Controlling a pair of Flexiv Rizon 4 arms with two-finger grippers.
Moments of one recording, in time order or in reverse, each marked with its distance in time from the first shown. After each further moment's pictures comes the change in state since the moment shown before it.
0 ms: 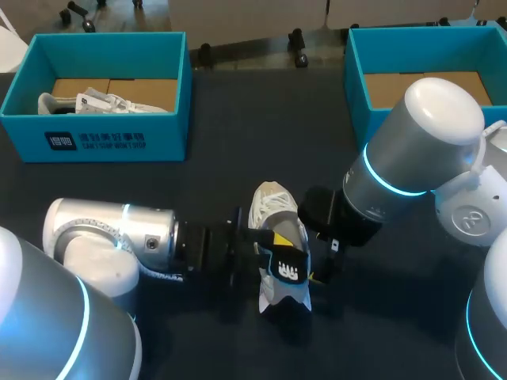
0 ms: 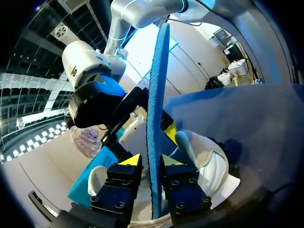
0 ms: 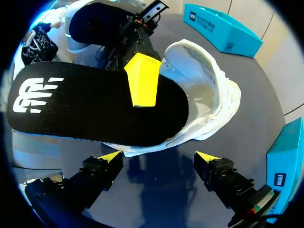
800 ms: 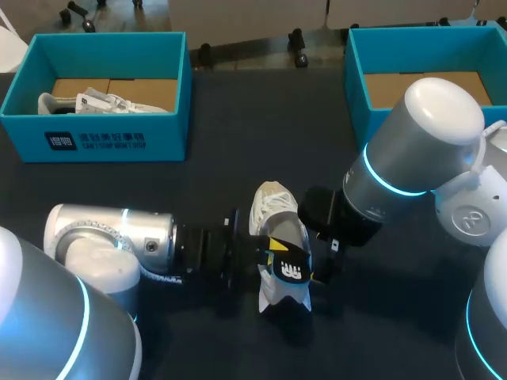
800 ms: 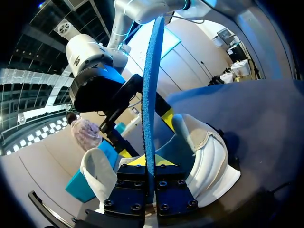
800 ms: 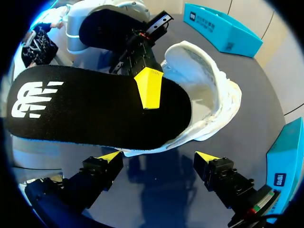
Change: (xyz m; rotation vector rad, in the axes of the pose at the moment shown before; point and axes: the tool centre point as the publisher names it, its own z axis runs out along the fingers) left arm 0.006 0.021 -0.002 -0.018 -0.015 -0.034; right arm 0.000 0.000 0.000 0.000 0.000 0.000
